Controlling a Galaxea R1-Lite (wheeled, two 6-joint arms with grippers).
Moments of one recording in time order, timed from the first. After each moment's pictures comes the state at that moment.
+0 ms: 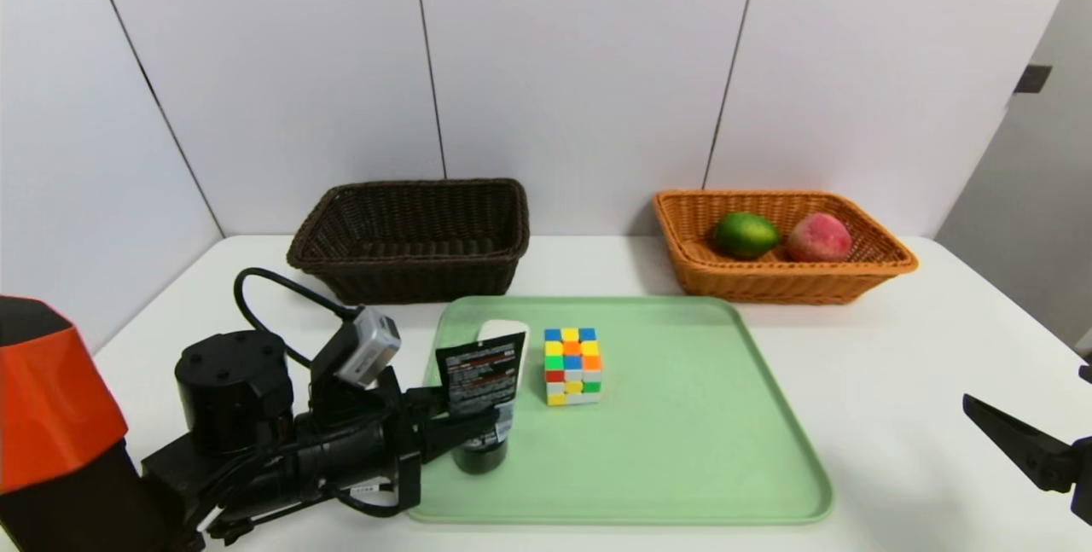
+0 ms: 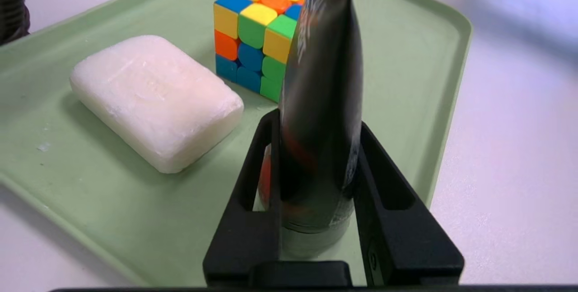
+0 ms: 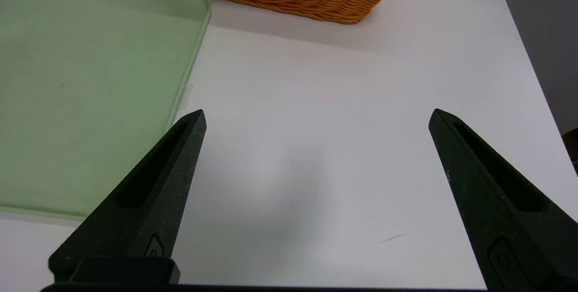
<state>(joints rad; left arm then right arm) -0.45 1.90 -0.22 -1.52 -0.65 -0.04 0.01 0.91 -0.27 -0.35 0.01 -0.17</state>
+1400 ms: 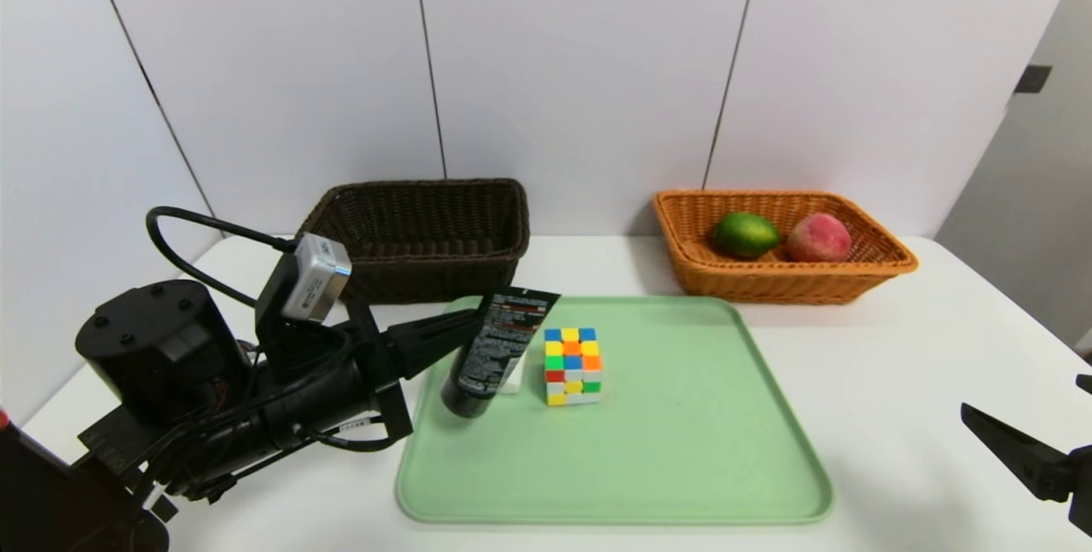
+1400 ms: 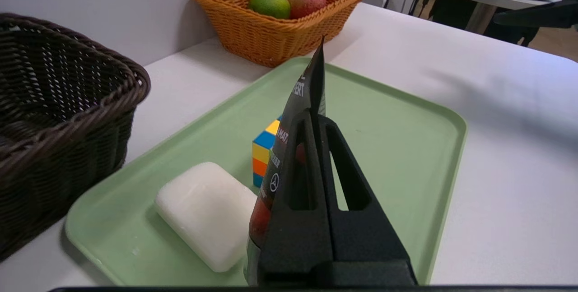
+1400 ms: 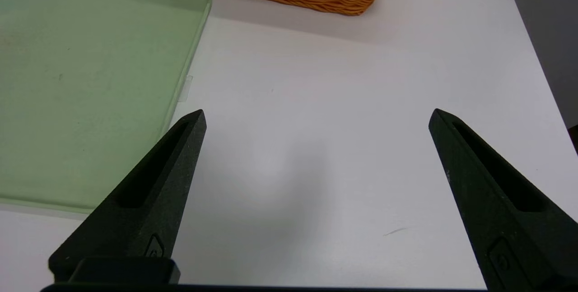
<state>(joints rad) -0.45 1.74 -0.32 -1.52 -0.58 -0.09 0.01 0.91 -0.25 -0.35 0.01 -0.17</state>
